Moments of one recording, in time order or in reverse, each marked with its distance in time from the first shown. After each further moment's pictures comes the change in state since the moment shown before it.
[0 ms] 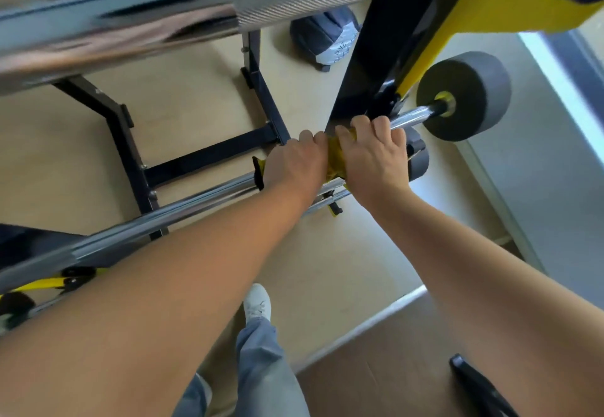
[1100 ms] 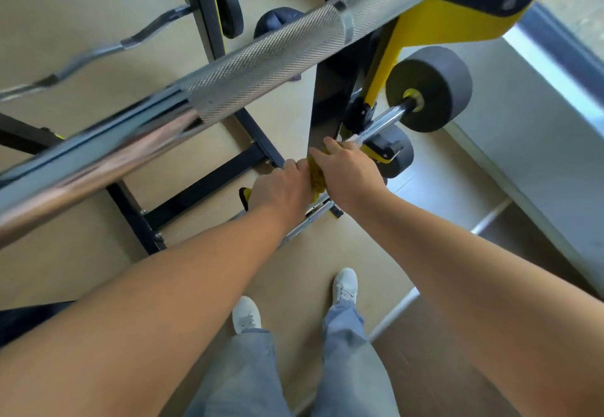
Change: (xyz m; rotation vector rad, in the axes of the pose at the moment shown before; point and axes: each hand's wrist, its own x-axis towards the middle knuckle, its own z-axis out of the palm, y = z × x) left_hand 0.002 -0.017 -0.009 0.129 -0.035 0.192; right_hand 0.021 -0.010 -0.007 0.234 -0.270 0.073
